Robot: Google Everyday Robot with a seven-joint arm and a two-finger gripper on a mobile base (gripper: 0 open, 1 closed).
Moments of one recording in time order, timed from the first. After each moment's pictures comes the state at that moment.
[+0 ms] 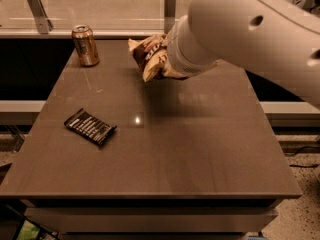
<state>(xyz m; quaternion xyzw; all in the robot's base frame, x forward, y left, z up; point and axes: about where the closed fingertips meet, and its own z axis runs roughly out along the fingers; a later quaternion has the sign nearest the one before) 0.566 -0.030 0.947 -0.66 0.63 -0.16 0.37</state>
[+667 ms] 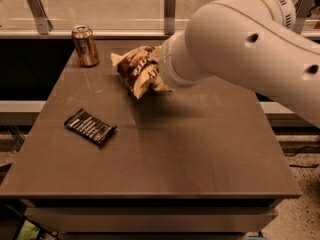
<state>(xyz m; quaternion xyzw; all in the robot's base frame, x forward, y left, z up) 0.548 -0.004 0.923 -0.70 0.59 -0.13 0.38</state>
